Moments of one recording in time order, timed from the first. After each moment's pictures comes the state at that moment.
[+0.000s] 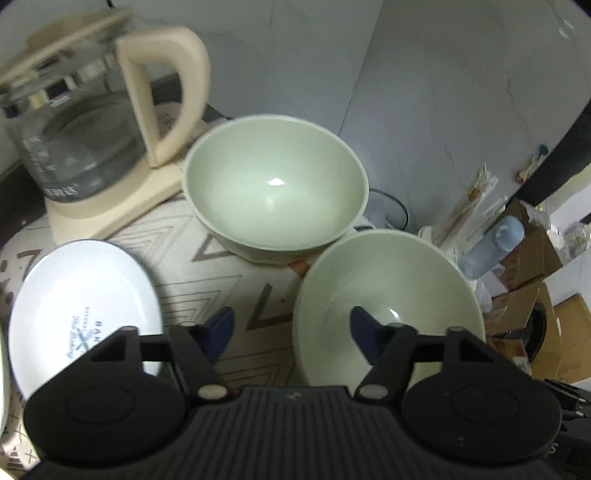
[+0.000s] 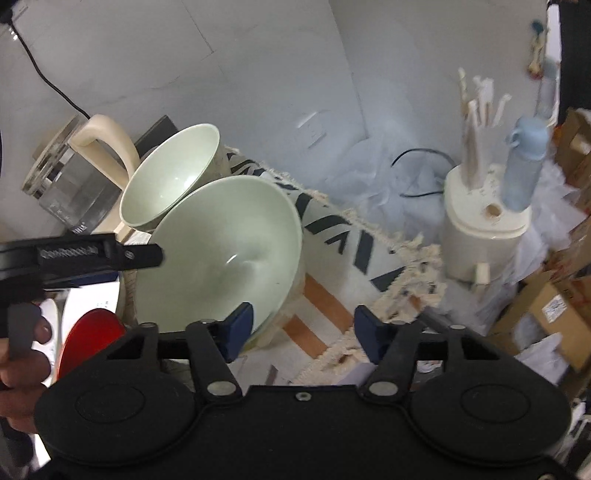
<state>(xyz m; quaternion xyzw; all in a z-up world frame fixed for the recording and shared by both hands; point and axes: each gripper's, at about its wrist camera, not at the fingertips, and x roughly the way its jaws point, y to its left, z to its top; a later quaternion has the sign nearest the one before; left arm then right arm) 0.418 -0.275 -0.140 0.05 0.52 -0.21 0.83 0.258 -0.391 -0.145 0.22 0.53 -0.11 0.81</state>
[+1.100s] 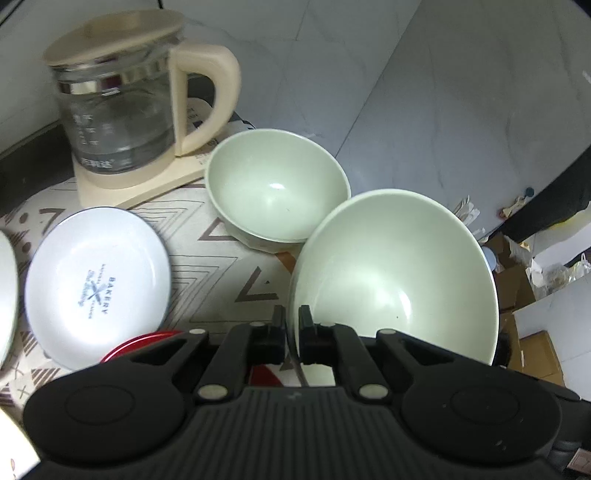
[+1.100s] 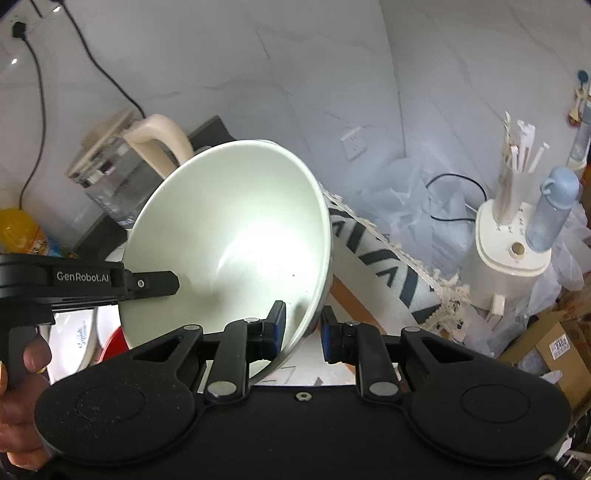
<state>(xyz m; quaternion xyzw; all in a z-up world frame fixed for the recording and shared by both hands) 0.392 -0.248 -0.082 -0.03 0.53 -0.19 0.83 0.283 -0.367 -0.091 0.18 0.53 -0.06 0.83</state>
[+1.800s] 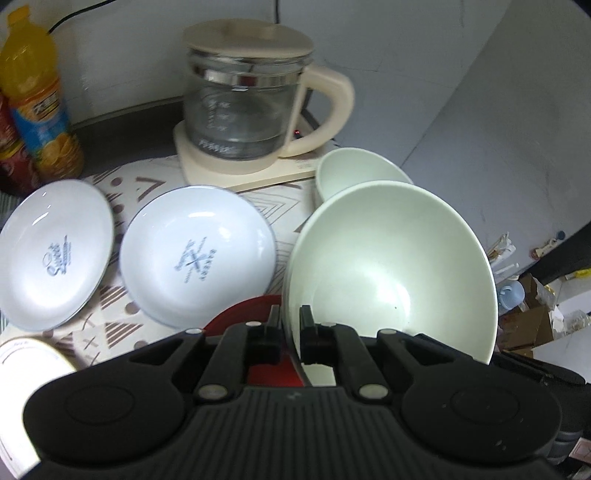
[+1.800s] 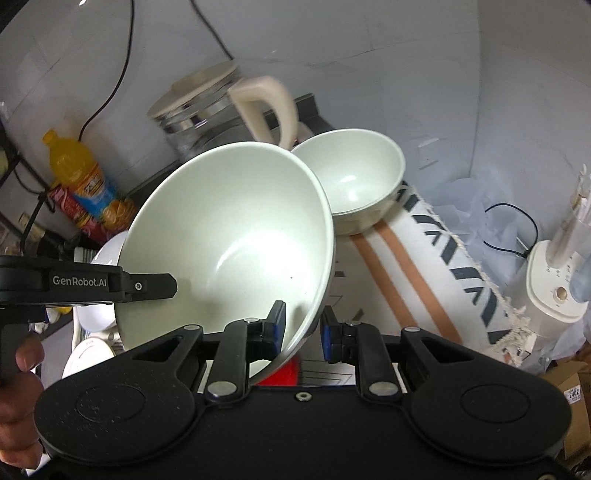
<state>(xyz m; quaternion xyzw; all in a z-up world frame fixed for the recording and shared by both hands) 0.368 -0.165 -0.058 -0.06 0.53 -0.10 0.84 0.301 -0.297 -0.083 0.12 0.54 0.05 0.83</state>
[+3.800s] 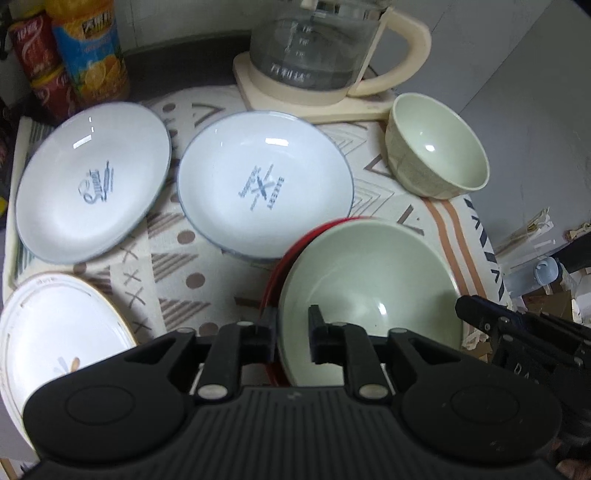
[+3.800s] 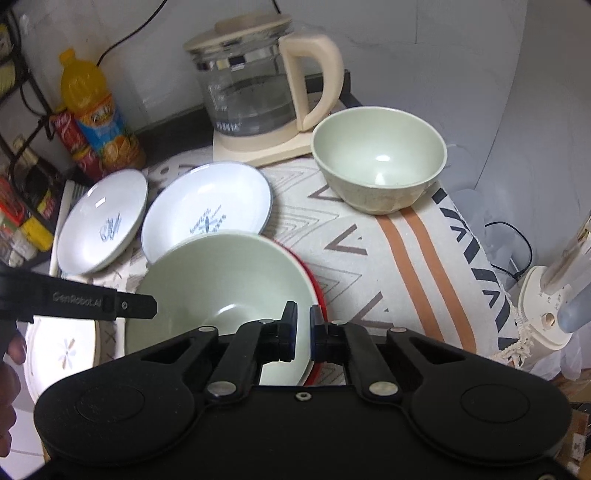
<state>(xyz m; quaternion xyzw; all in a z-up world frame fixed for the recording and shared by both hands) 0.353 -0.117 -0.096 -0.06 0.58 -0.06 0.81 0.293 -0.250 -0.100 0.03 0.56 0.07 0.83</state>
